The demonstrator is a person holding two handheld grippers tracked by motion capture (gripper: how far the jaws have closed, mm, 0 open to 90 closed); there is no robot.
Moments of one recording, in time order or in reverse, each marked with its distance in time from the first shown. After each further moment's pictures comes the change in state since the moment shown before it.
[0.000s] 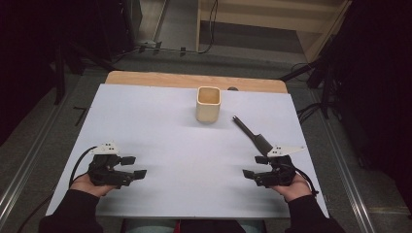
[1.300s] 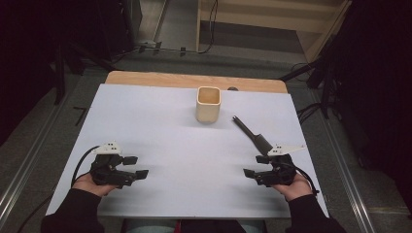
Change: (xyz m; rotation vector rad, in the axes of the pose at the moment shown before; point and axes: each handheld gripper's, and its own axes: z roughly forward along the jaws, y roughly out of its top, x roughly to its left) left arm -0.002 0.003 0.005 0.006 -0.016 0.007; right arm -0.003 0.000 0.000 0.013 -0.008 0.012
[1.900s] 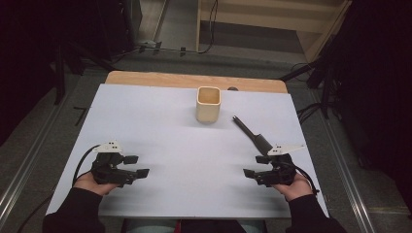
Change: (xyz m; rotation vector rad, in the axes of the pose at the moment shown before) left arm 0.002 0.002 0.001 -0.002 0.002 -0.010; right arm -0.002 0.000 0.001 0.004 0.012 0.002
